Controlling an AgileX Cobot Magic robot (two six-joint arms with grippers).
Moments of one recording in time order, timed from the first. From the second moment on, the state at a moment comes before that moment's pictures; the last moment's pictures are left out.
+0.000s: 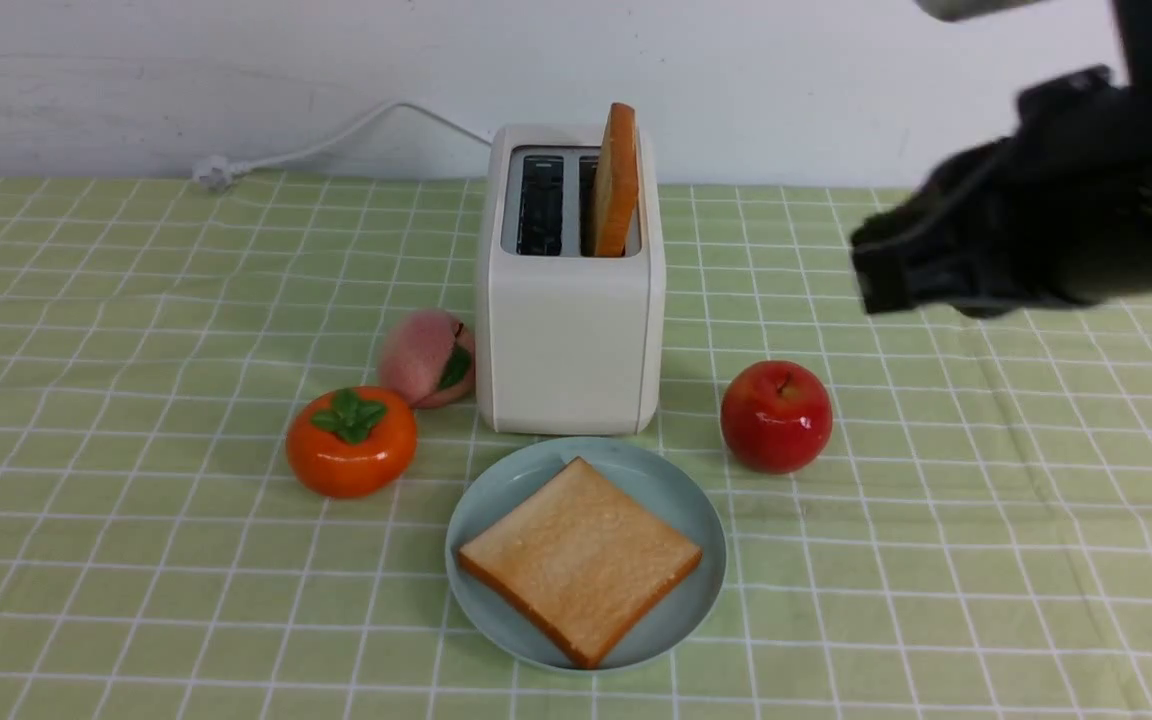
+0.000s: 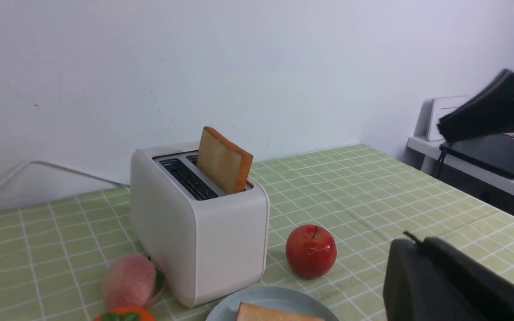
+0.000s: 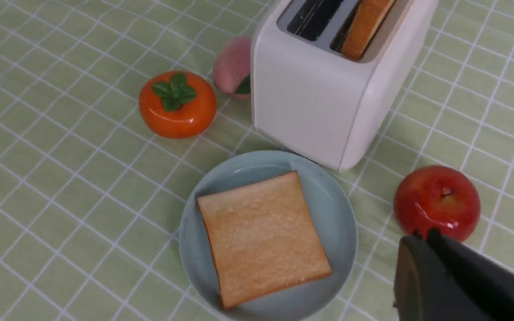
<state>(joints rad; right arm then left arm) 0.66 1.29 -1.38 -0.07 0.80 0.22 -0.37 0.29 -0.61 -0.53 0.41 0.37</state>
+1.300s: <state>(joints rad) 0.50 2.11 -1.92 -0.08 0.38 0.43 -0.37 0.29 -0.60 -0.58 0.21 0.37</state>
